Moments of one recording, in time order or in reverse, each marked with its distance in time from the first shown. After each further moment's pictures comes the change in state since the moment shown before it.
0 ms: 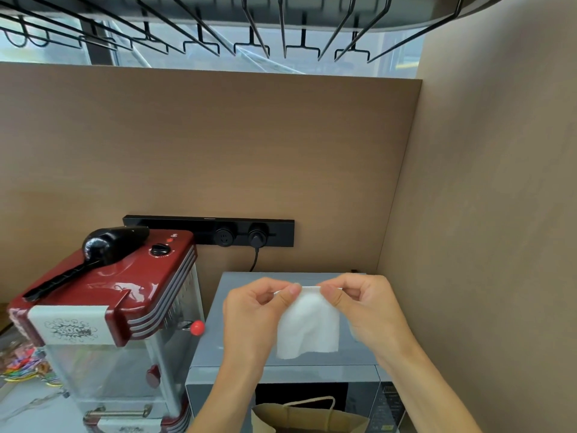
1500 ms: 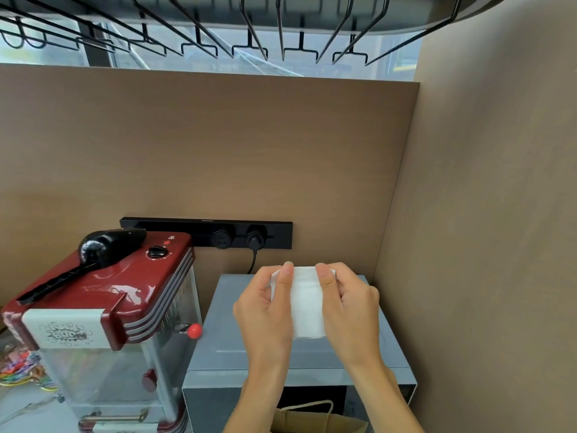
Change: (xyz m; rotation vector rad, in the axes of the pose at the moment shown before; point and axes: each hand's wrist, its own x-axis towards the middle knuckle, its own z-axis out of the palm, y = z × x) left_hand 0.001 0.000 0.035 -0.041 0.251 0.193; right_hand 0.007 0.011 0.035 -0.339 0.380 -0.319
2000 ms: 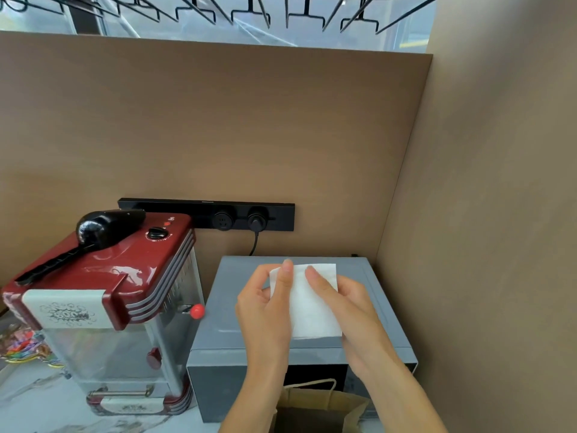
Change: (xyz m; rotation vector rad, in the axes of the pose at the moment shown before) left_hand -0.011 -0.018 -0.013 -0.110 -0.072 -0.230; right_hand -0.018 0.004 -0.006 0.497 -0.401 0.633
